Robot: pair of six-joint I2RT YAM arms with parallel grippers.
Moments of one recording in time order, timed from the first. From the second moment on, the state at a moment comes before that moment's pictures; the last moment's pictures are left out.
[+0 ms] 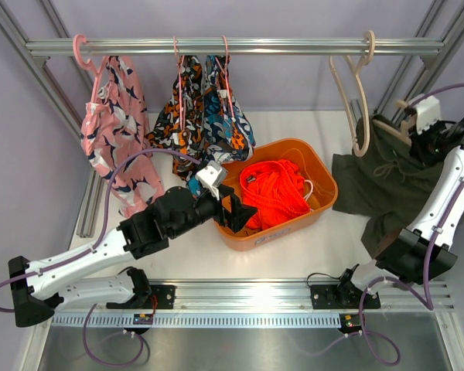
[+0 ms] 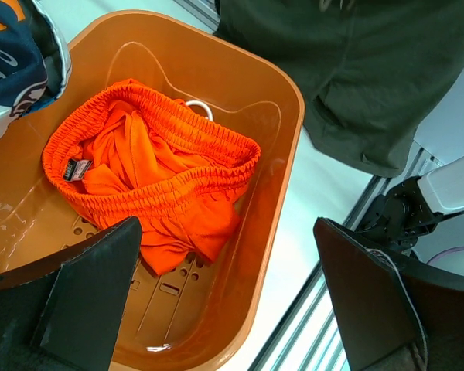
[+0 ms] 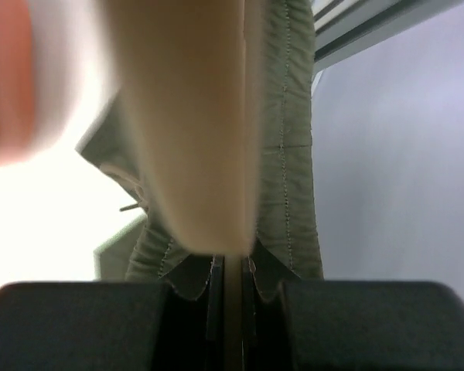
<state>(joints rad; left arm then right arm) -1.08 0.95 0.89 -0.11 -0.14 -0.32 -0.61 1.51 1.91 -1.30 -0.51 -1.00</state>
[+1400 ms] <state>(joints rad) -1.08 0.93 0.86 -0.11 -0.15 -0.32 -0.58 1.05 1.61 -1.39 -0.76 -1.70</state>
